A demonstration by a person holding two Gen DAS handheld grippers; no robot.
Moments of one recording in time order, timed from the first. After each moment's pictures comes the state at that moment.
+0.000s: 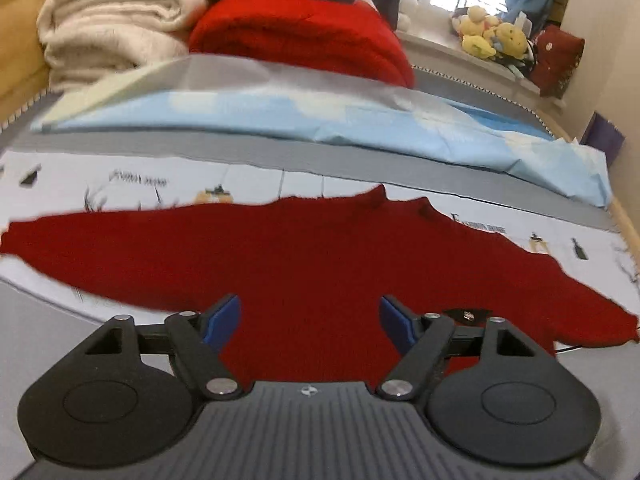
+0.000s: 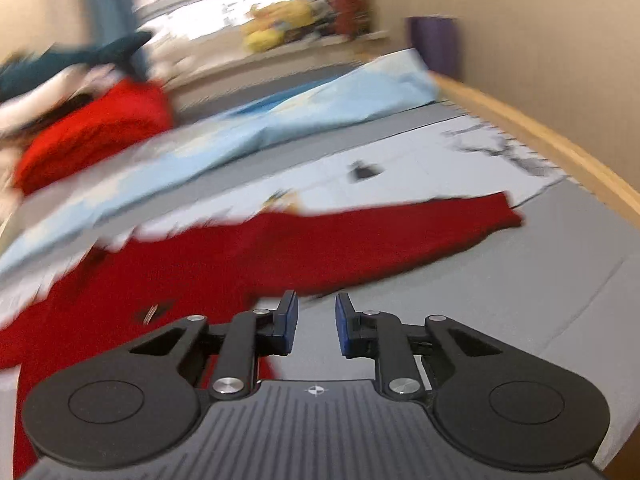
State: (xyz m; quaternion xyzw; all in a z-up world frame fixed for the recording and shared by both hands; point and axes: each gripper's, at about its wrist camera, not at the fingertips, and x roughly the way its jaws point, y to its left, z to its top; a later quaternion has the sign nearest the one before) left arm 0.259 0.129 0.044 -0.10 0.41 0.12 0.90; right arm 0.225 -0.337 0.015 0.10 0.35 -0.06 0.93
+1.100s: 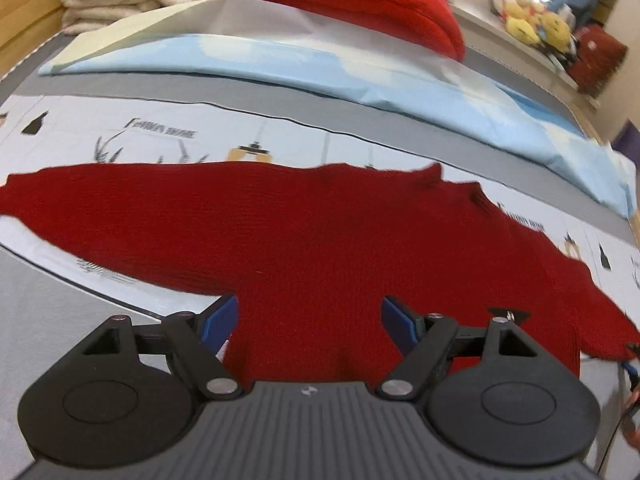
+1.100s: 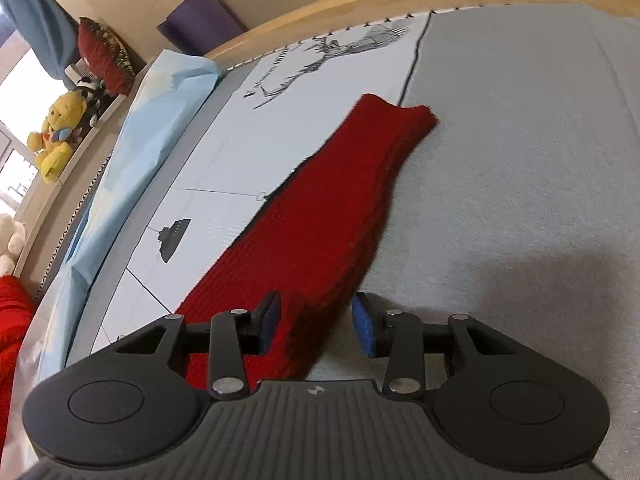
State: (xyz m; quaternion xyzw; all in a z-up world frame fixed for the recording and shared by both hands) left arm 0.283 0.192 0.008 -0.16 0.46 0.14 0.86; right arm 0.365 -0.482 -0.137 0.38 0.31 -0.25 0.84
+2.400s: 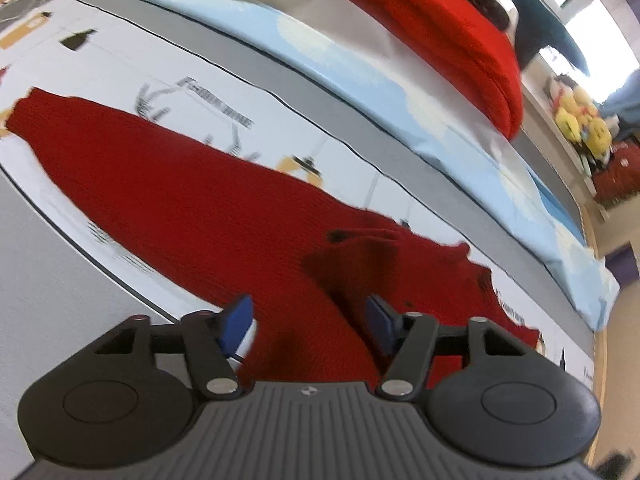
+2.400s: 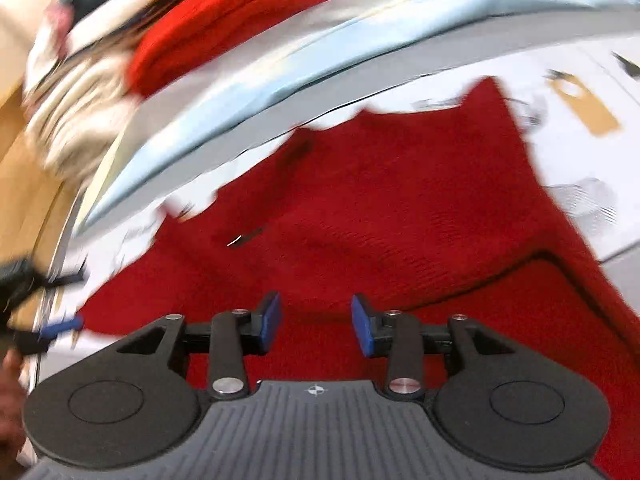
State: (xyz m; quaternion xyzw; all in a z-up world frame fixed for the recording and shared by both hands) left arm 0.290 0.272 0.013 -0.32 0.45 0.17 0.82; right arm 0.333 -0.107 -0.055 0.16 0.49 0.15 0.84
